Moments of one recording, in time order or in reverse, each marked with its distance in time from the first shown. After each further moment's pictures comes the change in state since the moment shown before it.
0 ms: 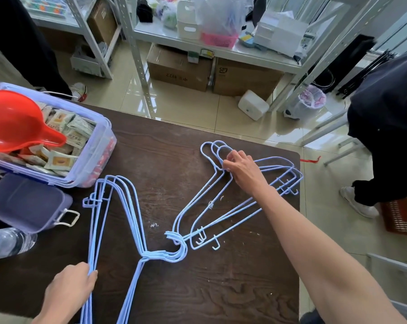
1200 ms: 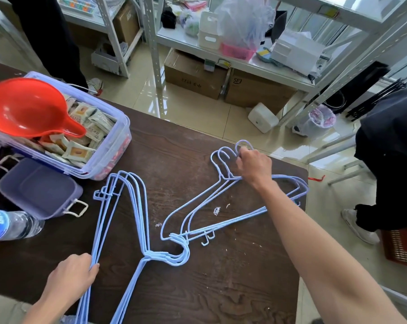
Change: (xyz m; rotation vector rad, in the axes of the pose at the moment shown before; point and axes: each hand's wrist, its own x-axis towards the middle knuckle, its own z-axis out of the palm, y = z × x) left_hand -0.005 0.000 -0.005 -0.001 0.021 0.067; right_hand 0.043 -0.028 -0.051 -0.056 0.001 0.365
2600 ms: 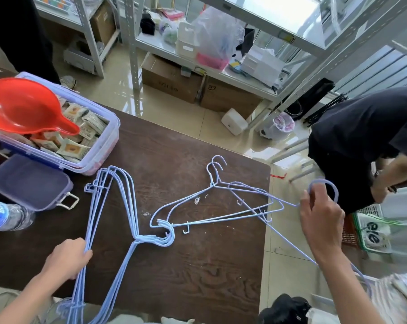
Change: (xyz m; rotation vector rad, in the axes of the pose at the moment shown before) left_hand 0.005 -0.014 -0.007 -0.117 -0.053 0.033; right_hand -0.228 0.095 -0.151 0.054 0.541 0.203
